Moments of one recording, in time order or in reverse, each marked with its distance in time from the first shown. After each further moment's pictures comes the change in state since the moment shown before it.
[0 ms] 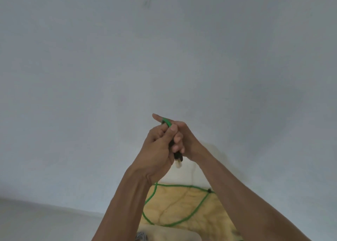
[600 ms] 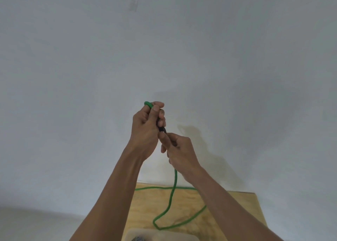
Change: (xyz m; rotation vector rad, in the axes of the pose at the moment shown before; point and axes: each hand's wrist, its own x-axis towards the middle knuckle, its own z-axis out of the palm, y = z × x) left_hand 0.053 0.012 -0.014 0.233 0.153 0.235; right_hand -0.022 0.022 0.014 -0.093 0.436 0.010
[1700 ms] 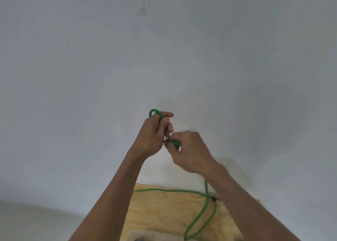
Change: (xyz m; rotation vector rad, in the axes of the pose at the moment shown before) left_hand 0.011 -0.019 -0.021 0.575 -0.150 0.114; right_hand 0.006 -0.023 -0.022 -0.771 -0.058 -0.268
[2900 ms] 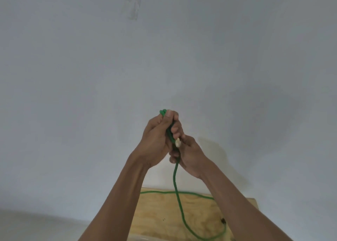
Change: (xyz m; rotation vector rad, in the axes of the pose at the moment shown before) left_hand -0.013 0.040 0.023 -0.851 -0.223 -0.093; right_hand 0.003 0.027 0.014 1.182 -0.152 0.244
